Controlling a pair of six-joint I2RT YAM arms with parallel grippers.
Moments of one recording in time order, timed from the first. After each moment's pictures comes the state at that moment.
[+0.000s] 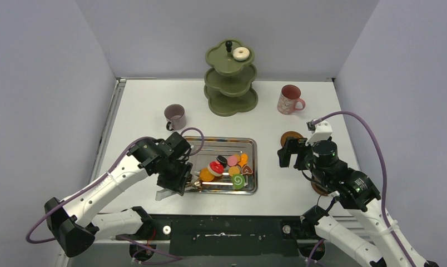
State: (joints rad) left arm -0.78 1.13 1.09 -1.33 0.06 -0.44; right arm 0.59 0.66 0.96 -0.87 0.29 0.38
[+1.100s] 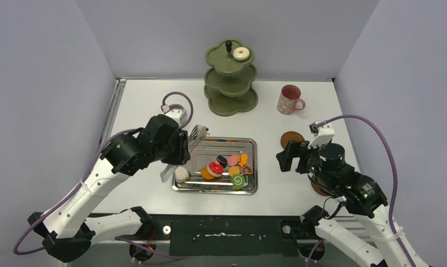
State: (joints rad) left arm -0.79 1.05 1.30 -1.19 -0.14 -0.54; right arm 0.59 0.63 1.00 -0.90 0.20 0.38
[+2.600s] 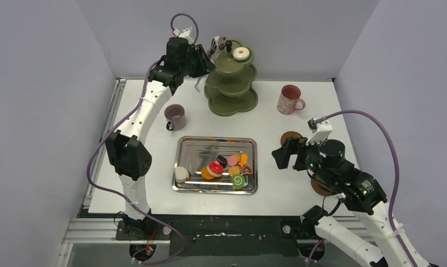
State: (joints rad) left arm -0.38 1.96 2.07 -0.48 0.13 -0.56; right arm 0.59 0.65 1.02 -0.86 0.12 0.41
